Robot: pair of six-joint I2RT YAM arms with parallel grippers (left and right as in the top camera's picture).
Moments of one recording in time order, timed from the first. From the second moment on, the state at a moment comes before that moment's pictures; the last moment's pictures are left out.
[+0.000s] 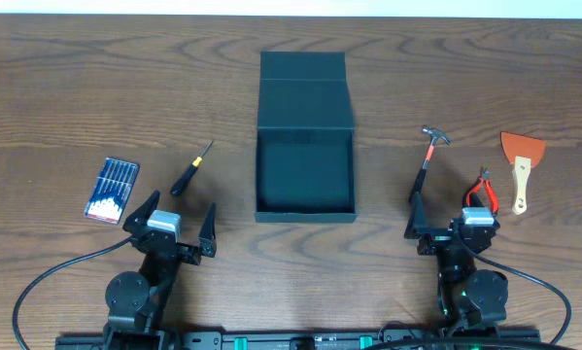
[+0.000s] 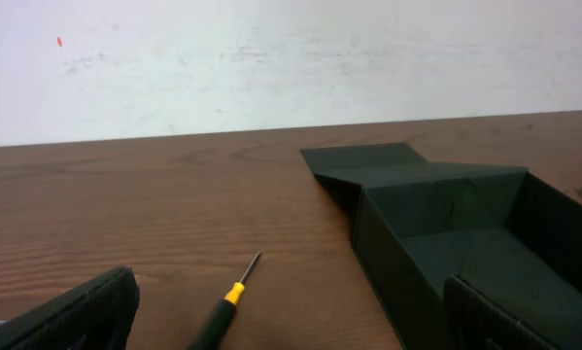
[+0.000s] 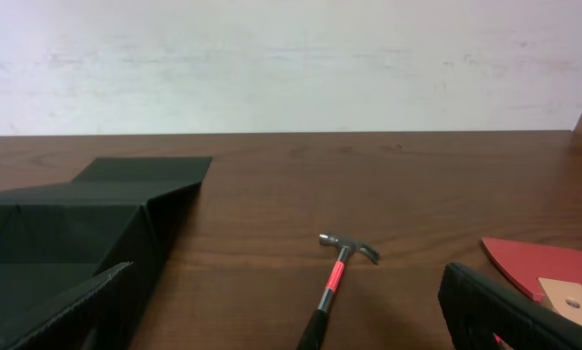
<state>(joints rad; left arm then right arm) -0.13 0.01 0.02 -0.10 0.14 -0.02 0.12 0.02 0.01 -0.06 0.11 0.05</state>
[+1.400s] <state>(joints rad) -0.13 0.01 0.02 -0.10 0.14 -0.02 0.12 0.02 0.01 -0.06 0.11 0.05</state>
